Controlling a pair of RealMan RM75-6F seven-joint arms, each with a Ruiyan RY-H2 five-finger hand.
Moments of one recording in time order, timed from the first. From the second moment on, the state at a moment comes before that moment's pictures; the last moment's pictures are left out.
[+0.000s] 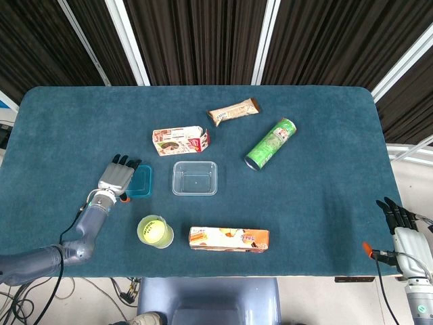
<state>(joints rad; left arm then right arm) -0.88 -1.56 -0.04 -1.18 0.69 0.76 0.61 0.06 -1.07 0.07 -1.70 -1.40 1.39 0.16</state>
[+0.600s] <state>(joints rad) -0.87 -1.46 -0.07 -1.26 0.68 0.73 0.54 0.06 -1.06 0.07 -1.70 -1.40 1.39 0.17</state>
